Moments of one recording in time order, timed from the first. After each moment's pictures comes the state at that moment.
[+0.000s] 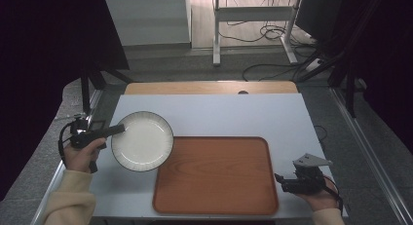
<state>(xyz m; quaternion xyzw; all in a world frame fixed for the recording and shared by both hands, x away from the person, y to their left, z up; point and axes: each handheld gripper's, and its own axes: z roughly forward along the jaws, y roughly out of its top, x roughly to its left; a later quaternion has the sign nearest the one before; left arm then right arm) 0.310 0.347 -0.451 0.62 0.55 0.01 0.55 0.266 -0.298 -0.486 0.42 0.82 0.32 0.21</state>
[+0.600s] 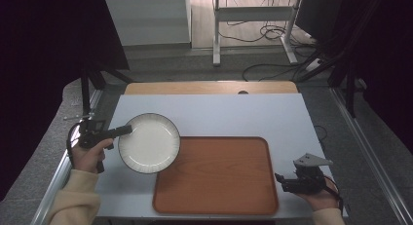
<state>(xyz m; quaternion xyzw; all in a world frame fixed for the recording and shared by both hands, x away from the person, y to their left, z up) 0.314 0.326 -0.451 0.63 0.54 0.00 0.55 0.266 -0.298 -0.485 0.42 0.82 0.32 0.21</state>
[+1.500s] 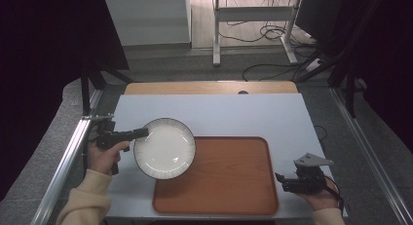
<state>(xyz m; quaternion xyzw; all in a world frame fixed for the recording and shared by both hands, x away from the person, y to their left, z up) 0.318 0.279 -0.450 0.66 0.52 -0.03 0.54 0.266 -0.299 -0.485 0.42 0.82 0.33 0.21</state>
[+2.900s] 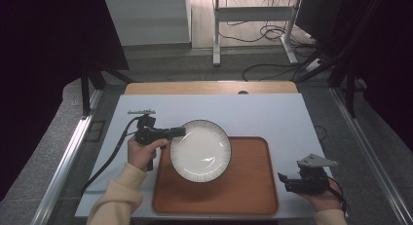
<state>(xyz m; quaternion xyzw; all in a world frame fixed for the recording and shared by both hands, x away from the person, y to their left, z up) 0.340 0.180 -0.443 0.70 0.47 -0.07 0.54 0.265 -0.307 -0.485 0.44 0.81 0.33 0.21</state>
